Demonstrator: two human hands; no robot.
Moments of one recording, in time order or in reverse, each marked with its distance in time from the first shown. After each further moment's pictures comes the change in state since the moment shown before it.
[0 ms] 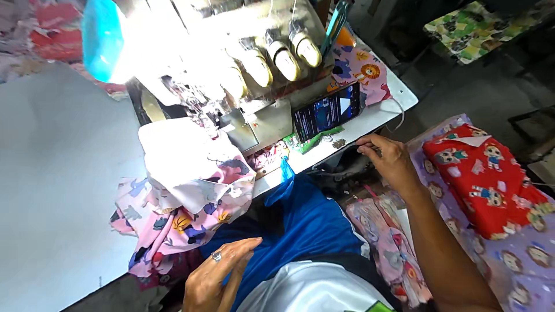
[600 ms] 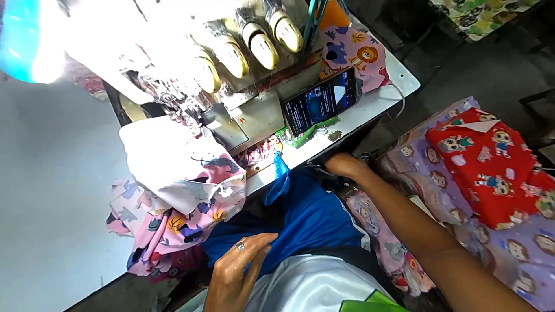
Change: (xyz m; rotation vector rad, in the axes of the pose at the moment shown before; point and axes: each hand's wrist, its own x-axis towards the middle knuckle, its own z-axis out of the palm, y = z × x) left_hand 0.003 -0.001 0.031 -0.018 -0.108 -0.035; right_hand 0.026 -0.019 0.084 -0.179 -0.845 0.075
